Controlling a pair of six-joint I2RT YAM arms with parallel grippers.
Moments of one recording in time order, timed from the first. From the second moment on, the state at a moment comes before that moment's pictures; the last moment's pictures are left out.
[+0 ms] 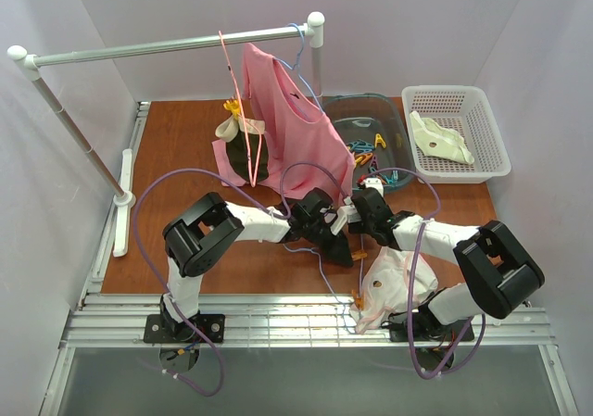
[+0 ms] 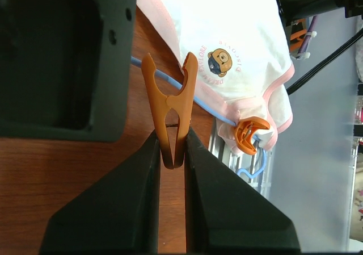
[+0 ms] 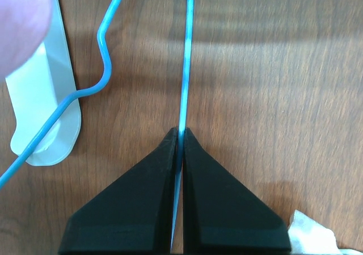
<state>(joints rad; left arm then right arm) -0.93 1.94 1.04 0.11 0.78 -0.17 0.65 1.44 0.60 -0.11 0.25 0.47</state>
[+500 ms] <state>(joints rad) -0.91 1.94 1.08 0.00 0.78 -0.18 0.65 1.42 0.58 -0.10 0.25 0.46</state>
